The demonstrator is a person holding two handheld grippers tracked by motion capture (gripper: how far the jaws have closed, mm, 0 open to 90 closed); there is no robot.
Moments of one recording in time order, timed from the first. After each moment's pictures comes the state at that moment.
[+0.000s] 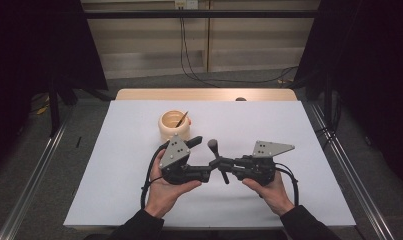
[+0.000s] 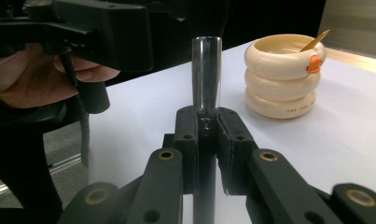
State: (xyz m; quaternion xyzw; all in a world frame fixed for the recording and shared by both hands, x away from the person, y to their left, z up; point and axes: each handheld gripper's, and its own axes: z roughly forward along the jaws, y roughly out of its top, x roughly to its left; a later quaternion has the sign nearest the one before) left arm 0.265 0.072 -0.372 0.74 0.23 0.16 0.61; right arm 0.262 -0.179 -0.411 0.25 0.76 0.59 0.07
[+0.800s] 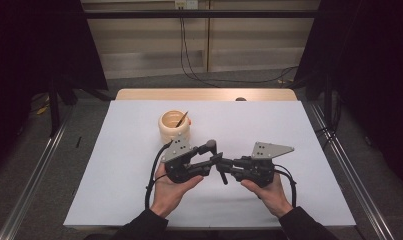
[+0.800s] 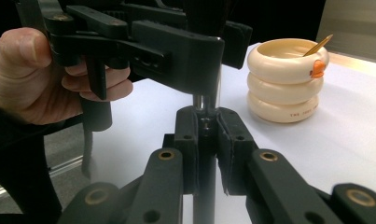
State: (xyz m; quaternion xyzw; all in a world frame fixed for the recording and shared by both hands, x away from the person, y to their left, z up) left arm 0.270 0.065 -0.382 0.75 0.26 0.10 0.60; right arm 0.257 -0.175 -0.409 0.25 0.76 0.60 0.08
